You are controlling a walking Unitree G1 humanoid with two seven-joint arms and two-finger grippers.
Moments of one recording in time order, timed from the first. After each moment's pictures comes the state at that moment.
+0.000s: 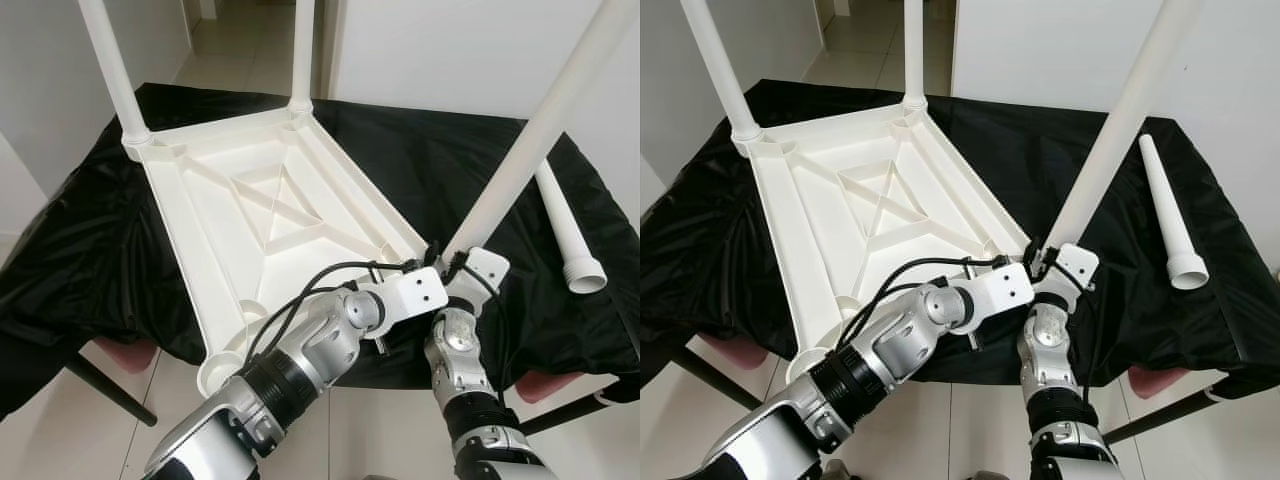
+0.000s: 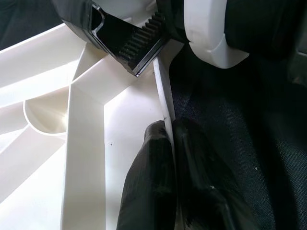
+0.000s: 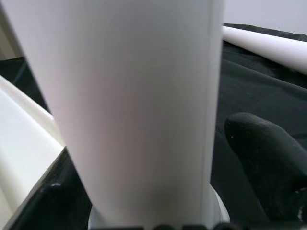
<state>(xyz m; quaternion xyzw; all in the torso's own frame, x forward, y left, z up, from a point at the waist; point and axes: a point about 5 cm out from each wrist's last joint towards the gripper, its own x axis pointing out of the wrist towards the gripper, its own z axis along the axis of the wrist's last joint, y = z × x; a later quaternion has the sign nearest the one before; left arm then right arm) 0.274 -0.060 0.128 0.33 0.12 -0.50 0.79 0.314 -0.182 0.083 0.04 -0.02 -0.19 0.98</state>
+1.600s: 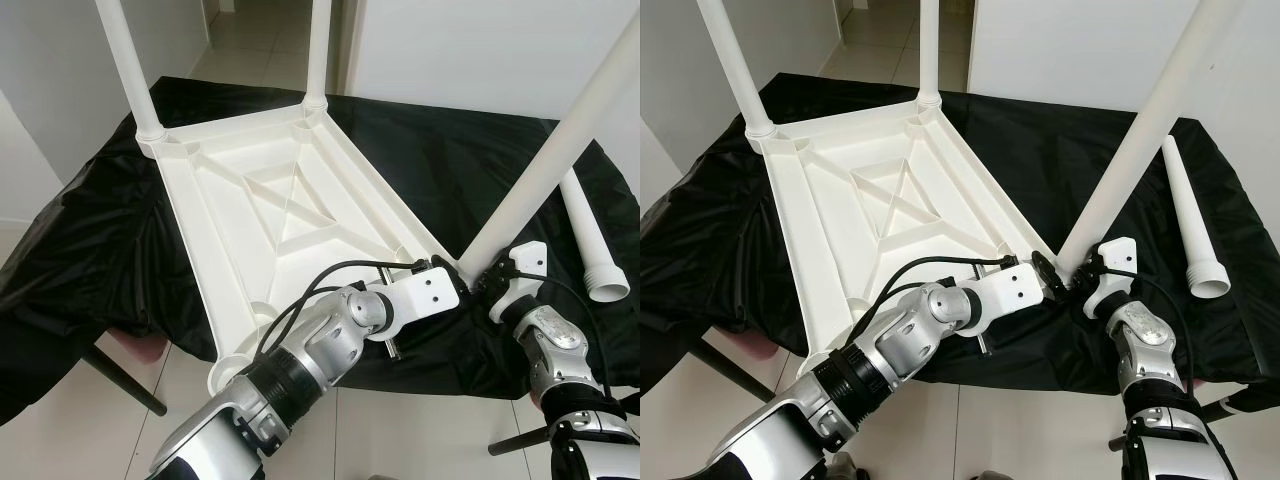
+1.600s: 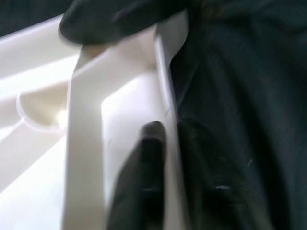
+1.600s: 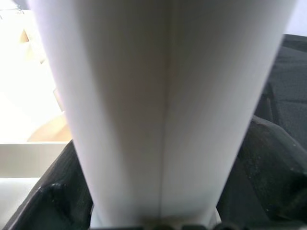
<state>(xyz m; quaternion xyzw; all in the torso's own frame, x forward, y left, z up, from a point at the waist) 0.278 -0.059 0.132 0.32 0.11 -0.51 0.79 0.309 -0.257 0.102 -0.08 -0.01 0.21 0.97</state>
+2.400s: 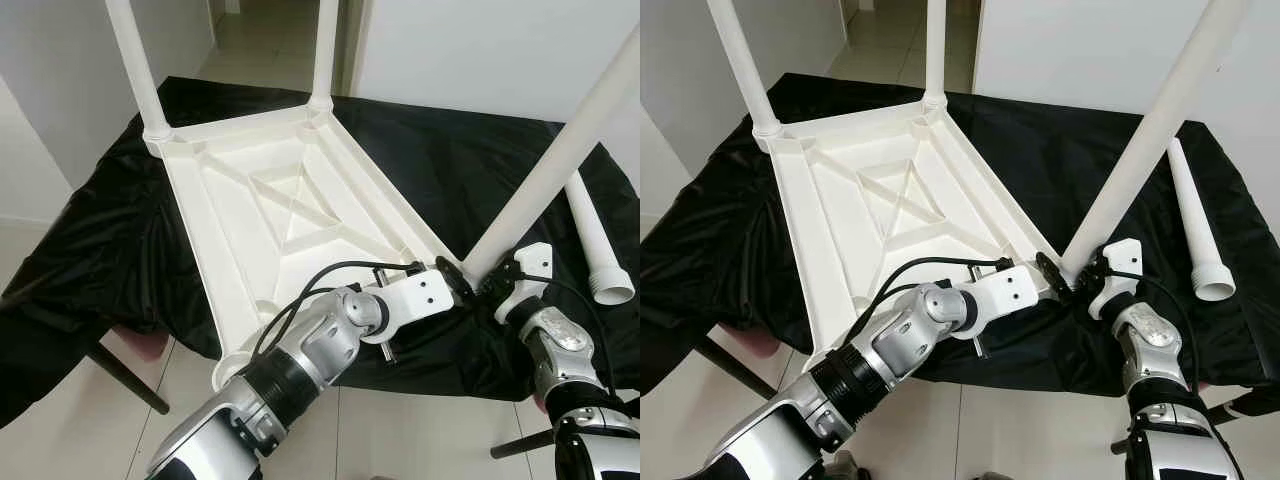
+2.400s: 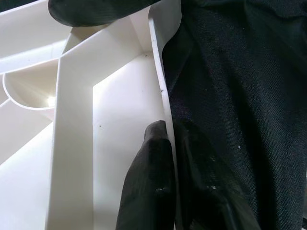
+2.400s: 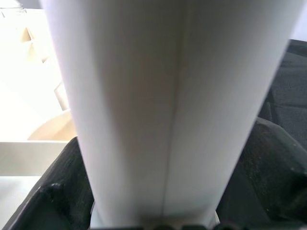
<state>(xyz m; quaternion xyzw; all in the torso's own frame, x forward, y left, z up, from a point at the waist) 0.274 -0.061 0.129 0.31 0.12 -0.53 0.78 0.309 -0.261 0.101 -0.09 -0.02 0.21 0.97</state>
